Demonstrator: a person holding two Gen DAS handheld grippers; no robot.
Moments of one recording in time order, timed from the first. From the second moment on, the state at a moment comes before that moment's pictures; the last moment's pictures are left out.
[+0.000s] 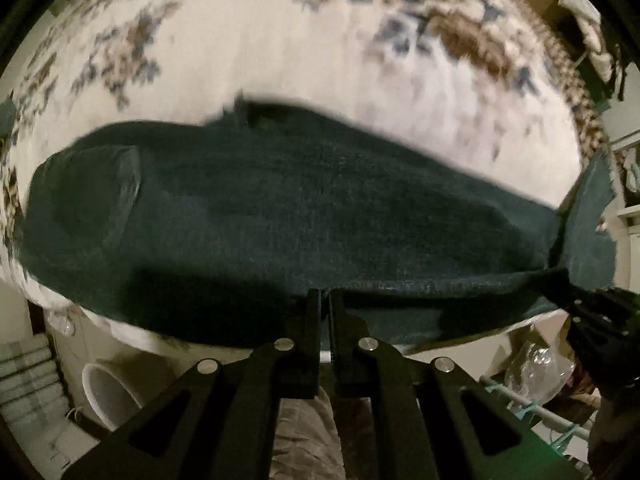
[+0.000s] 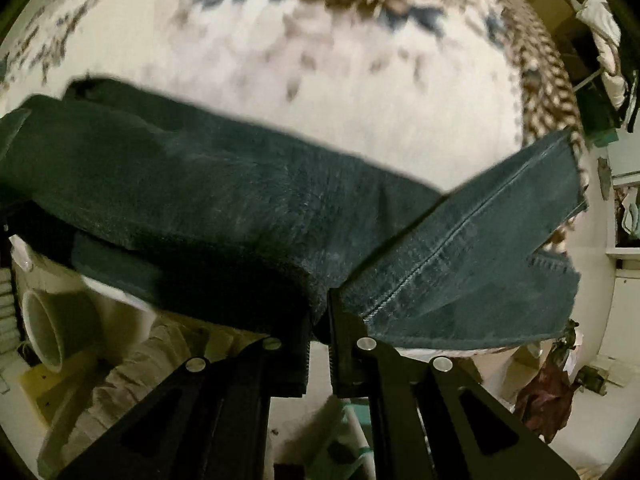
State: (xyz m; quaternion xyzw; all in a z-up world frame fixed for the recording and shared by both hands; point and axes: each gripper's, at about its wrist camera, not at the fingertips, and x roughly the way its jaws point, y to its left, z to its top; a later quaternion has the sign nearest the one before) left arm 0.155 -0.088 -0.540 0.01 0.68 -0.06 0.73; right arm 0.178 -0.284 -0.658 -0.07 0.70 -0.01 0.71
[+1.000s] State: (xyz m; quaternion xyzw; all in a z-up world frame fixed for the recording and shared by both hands) left arm 0.269 -0.263 -0.553 0.12 0.63 -0.06 0.77; right arm 0.287 -0.576 -0.680 0.28 0.66 -0.27 0.64
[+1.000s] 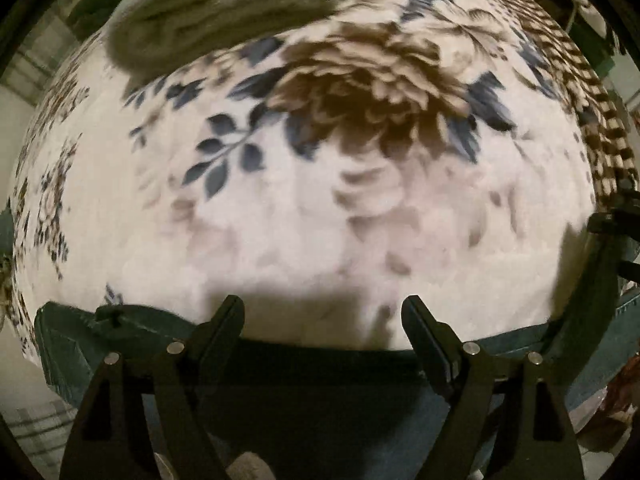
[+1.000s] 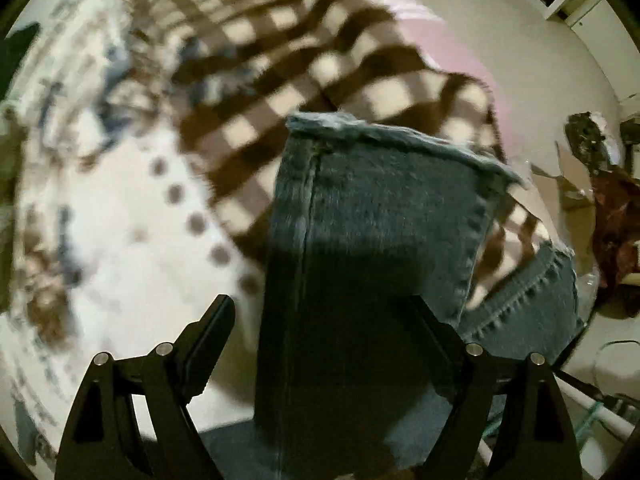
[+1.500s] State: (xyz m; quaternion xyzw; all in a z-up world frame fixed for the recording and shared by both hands) left arm 0.232 -0.243 -0.543 0.07 0.66 -0.08 0.74; right arm 0.119 -0.633 -0.607 0.42 0.54 -0.31 0.66
